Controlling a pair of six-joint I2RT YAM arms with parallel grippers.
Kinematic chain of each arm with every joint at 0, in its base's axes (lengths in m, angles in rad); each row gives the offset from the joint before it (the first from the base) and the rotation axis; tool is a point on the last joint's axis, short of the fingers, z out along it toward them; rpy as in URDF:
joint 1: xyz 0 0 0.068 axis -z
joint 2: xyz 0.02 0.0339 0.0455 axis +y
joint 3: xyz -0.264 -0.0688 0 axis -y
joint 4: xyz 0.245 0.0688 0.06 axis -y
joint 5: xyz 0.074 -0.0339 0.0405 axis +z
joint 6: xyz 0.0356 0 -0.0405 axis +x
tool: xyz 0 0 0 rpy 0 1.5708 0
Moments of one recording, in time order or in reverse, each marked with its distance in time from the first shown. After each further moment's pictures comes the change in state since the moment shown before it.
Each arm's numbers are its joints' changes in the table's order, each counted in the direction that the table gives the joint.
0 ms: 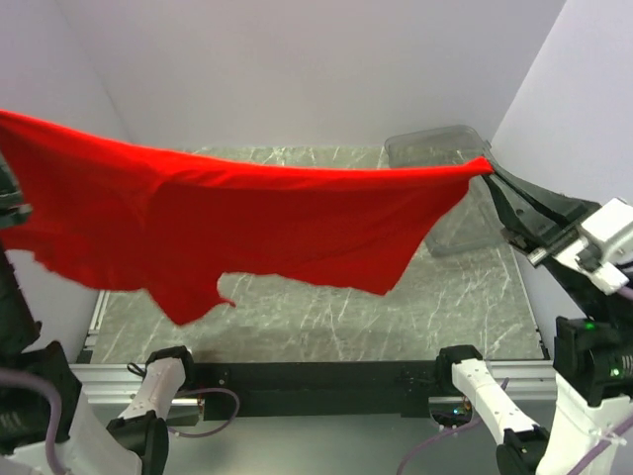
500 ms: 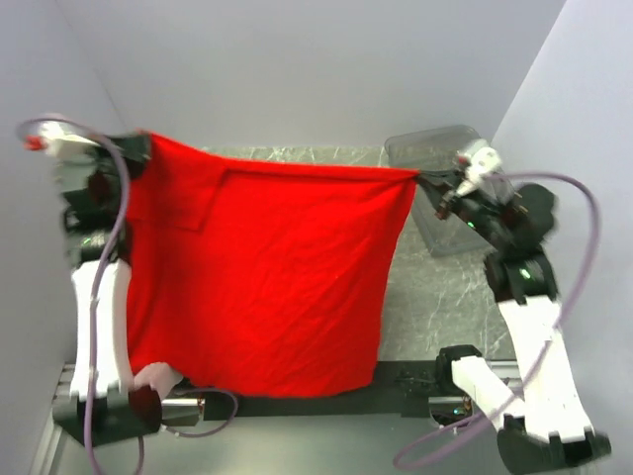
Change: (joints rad) left arm 0.012 0.101 -0.748 0.294 -0.134 -0.173; right arm 0.000 0.058 -0.470 0.086 -0.024 0.041
